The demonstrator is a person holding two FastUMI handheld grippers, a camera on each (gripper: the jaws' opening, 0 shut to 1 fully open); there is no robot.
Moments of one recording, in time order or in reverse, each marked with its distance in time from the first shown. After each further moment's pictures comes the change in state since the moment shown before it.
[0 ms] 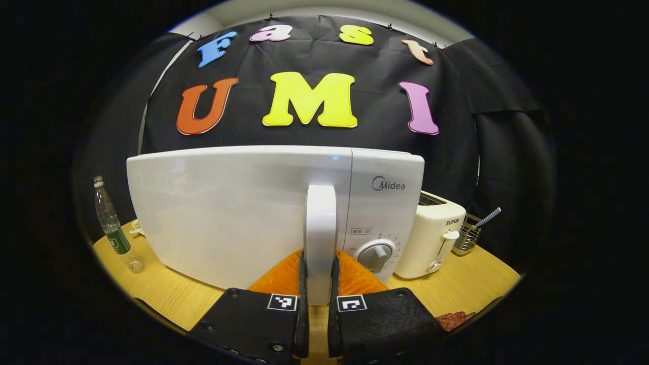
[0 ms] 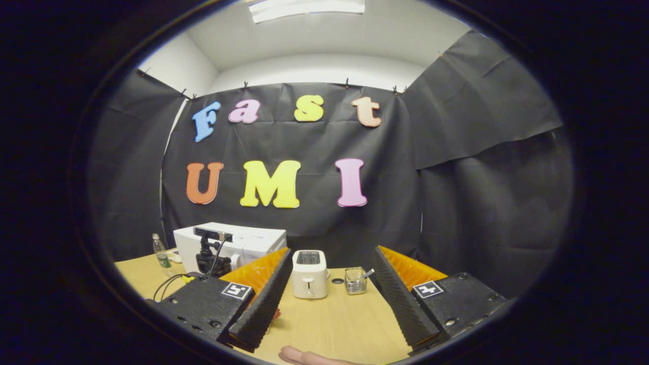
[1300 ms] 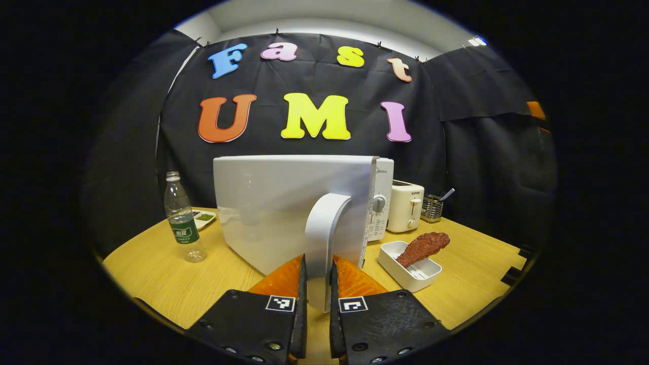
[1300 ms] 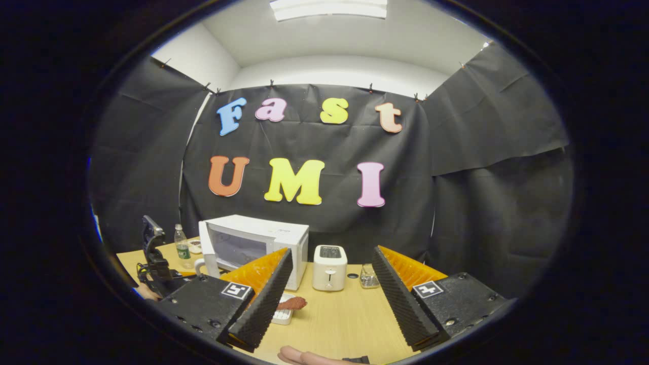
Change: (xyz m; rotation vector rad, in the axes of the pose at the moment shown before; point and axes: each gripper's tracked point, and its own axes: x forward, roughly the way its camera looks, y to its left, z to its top) left arm -0.213 0.117 -0.033 0.041 -0.046 -0.097; right arm -0.067 0.071 0.008 -0.077 -0.005 0.081
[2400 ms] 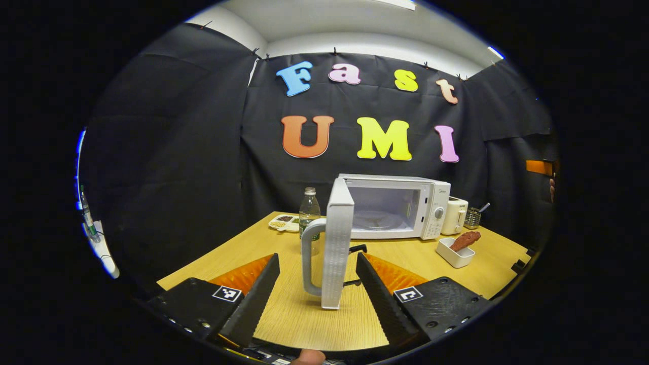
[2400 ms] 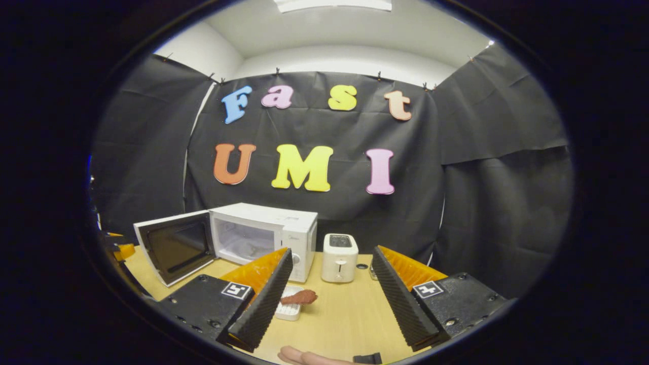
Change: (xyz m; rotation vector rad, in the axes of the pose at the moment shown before) left arm -0.177 0.152 0.032 -0.049 -0.062 0.285; right arm 0.036 0.013 -0.032 0.003 0.110 0.025
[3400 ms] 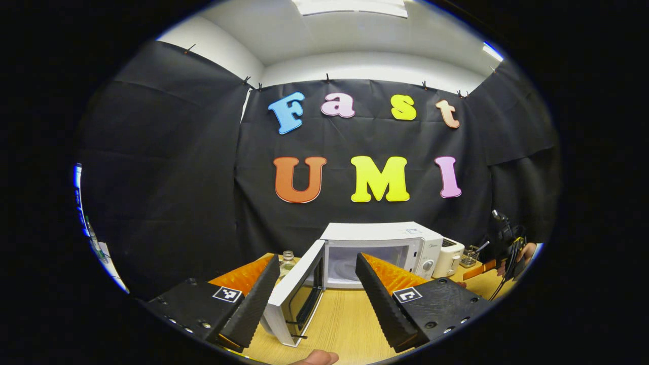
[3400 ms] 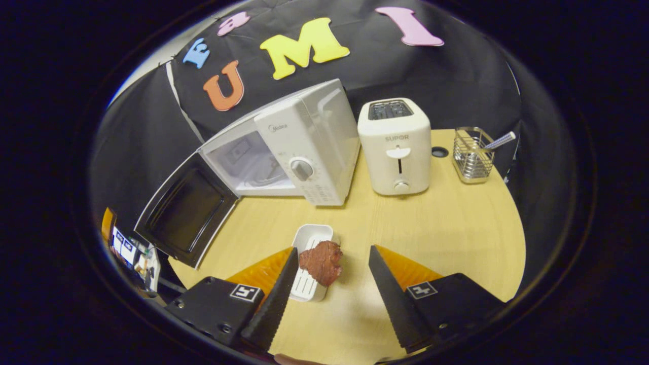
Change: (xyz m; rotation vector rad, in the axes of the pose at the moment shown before) left arm 0.044 -0.074 0.136 0.014 -0.160 0.037; right arm 0.180 0.041 -0.199 0.330 0.751 0.444
